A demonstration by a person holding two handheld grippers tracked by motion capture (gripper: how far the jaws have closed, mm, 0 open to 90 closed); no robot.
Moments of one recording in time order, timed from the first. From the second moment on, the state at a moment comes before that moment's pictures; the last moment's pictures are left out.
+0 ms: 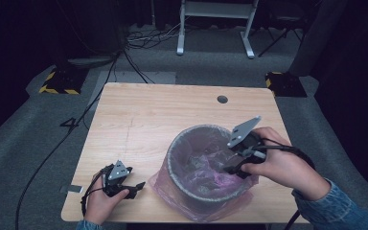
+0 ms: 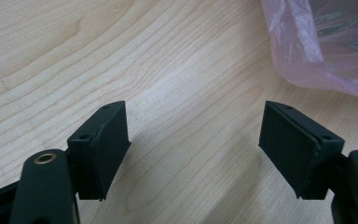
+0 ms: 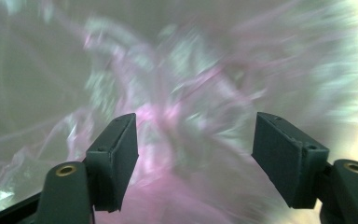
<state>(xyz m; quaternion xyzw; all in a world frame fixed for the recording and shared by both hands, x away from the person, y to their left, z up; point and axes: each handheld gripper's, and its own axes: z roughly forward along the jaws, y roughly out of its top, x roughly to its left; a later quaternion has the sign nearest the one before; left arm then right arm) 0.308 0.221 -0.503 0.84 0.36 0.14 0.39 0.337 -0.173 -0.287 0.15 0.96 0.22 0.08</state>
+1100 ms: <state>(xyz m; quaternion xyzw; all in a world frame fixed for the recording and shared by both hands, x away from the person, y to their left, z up) 0.309 0.230 -0.502 0.84 0.39 0.16 0.35 0.368 -0.346 -0.353 0.40 0.83 0.33 0.20</state>
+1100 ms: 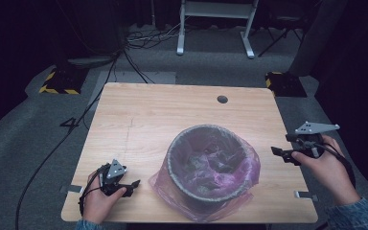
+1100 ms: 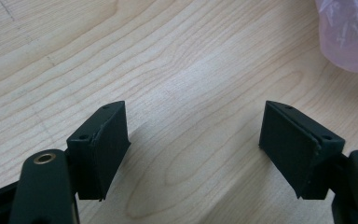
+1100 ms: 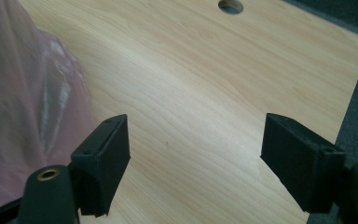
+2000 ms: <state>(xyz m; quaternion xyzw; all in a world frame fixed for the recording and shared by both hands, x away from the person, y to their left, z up) 0.308 0.240 -0.504 0.83 0.40 0.17 0.36 0.342 -0.387 -0.458 0.43 0.83 0.31 0.19</state>
